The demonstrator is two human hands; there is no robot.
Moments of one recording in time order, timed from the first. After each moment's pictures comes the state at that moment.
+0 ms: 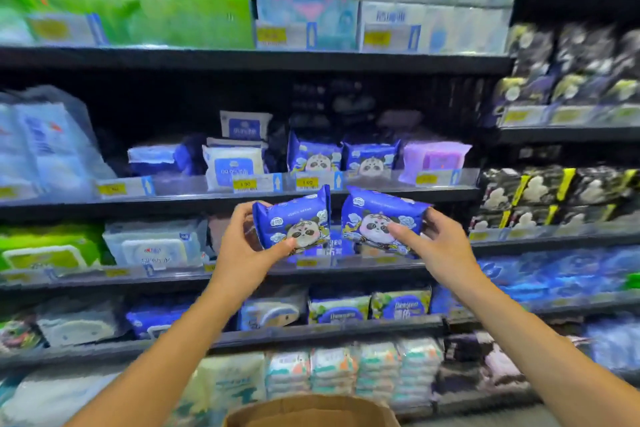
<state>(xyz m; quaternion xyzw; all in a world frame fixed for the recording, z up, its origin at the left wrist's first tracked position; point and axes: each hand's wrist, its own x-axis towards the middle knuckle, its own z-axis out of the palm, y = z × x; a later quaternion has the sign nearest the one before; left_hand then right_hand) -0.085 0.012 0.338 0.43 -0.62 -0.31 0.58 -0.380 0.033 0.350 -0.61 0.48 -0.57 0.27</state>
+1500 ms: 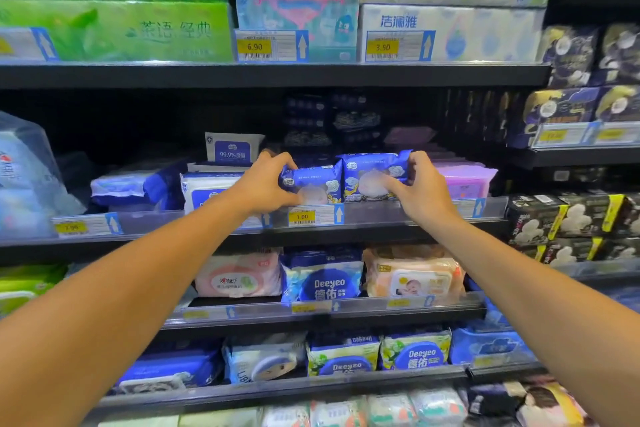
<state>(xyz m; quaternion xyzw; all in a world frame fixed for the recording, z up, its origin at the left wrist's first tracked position) -0.116 -0.146 0.457 0.54 -0.79 -0.06 0.29 -0.384 -0.130 0.424 -0.61 0.59 -0.53 0.07</state>
